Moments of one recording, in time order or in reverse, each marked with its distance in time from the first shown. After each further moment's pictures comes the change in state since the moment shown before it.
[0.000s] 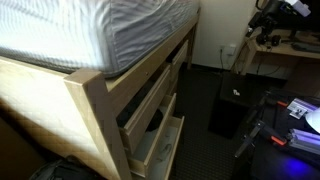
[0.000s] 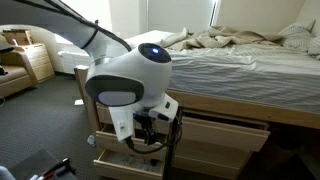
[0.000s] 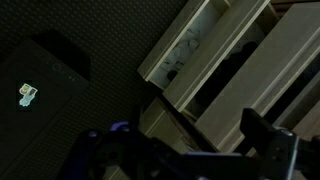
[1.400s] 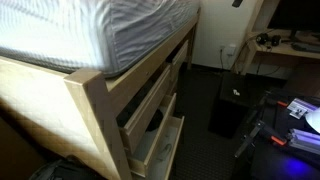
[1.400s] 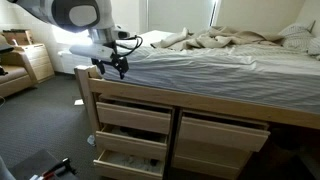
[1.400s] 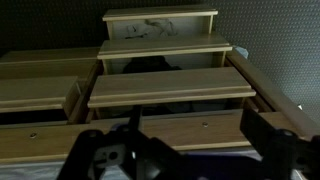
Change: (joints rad) arm 0.303 -0.226 0.345 0.126 -0.137 -0.141 -0.083
